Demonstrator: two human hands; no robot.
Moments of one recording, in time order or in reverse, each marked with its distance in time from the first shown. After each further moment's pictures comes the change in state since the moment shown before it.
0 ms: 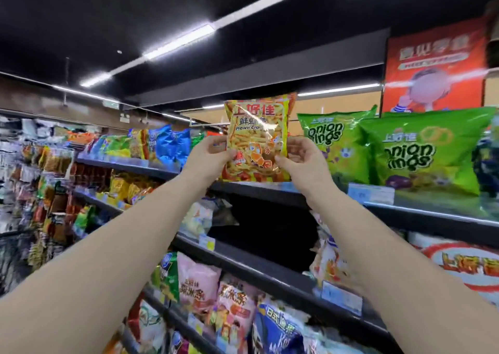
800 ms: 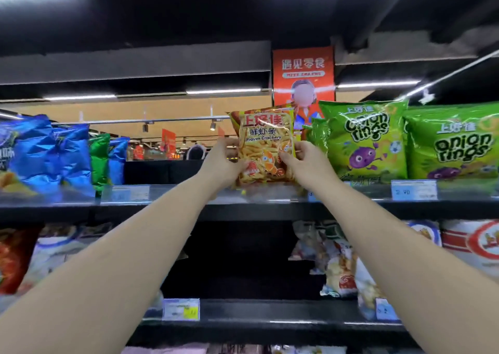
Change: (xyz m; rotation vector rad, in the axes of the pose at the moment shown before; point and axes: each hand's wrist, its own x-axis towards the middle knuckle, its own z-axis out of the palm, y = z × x) left_hand 0.199 -0.121 0.037 -0.111 -0.560 0.171; right_hand 0.098 0.079 0.075 -0.776 0.357 0.179
